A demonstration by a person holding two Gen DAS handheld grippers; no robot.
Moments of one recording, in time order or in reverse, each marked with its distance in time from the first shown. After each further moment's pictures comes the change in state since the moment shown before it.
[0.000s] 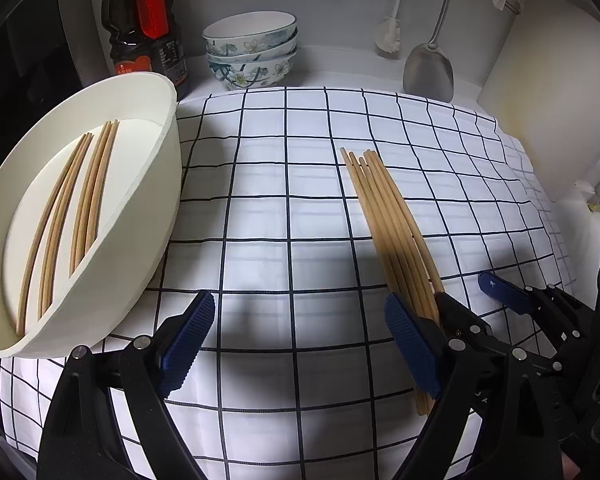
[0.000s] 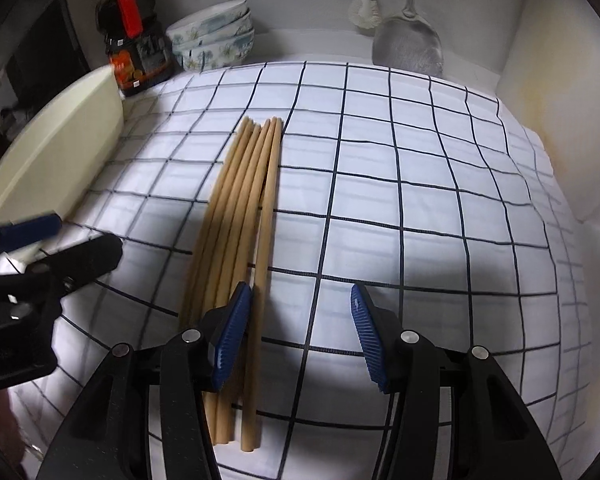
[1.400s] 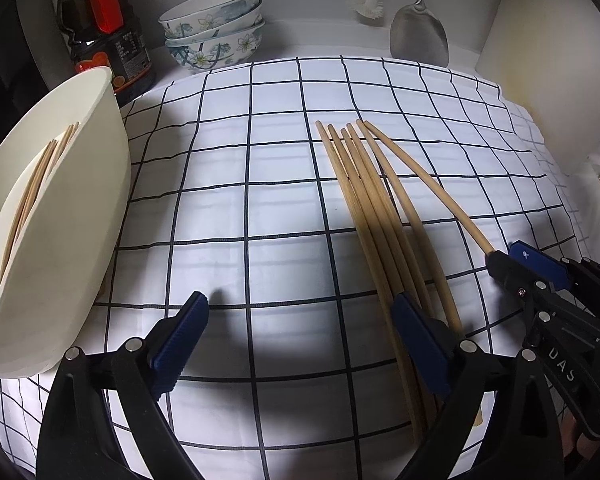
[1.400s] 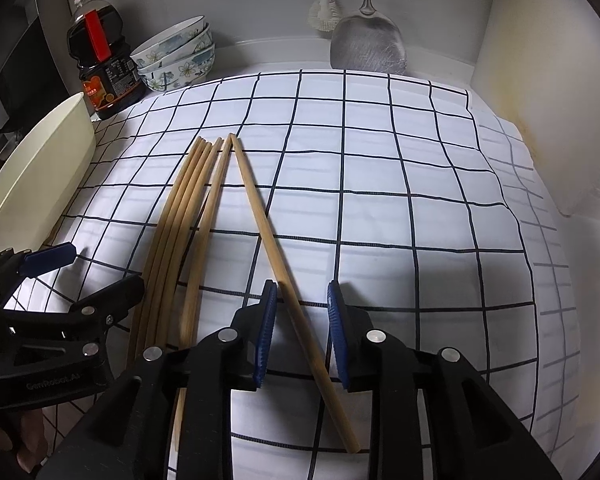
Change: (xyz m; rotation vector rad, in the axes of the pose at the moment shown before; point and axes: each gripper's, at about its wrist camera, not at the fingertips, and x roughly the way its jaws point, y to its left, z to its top) left arm 0.044 -0.022 0.002 0.067 0.048 0.020; right arm 0.001 -0.044 0.005 0.080 -0.019 0.004
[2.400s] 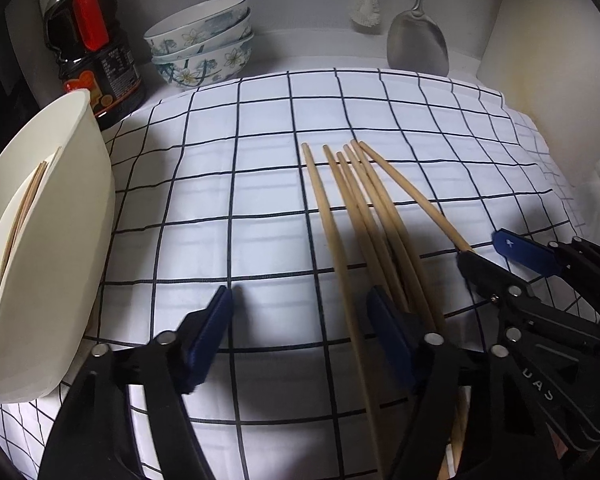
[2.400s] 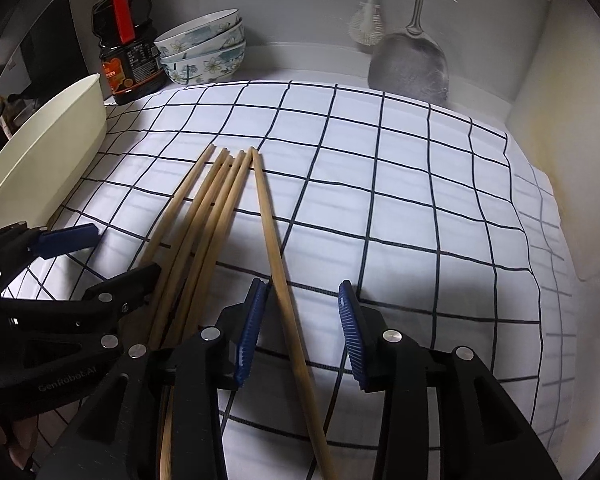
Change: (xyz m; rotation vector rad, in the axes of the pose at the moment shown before) left arm 0.010 -0.015 0.016 0.014 -0.042 0.011; right arm 0.020 0.011 0.023 -0.142 -0.021 0.026
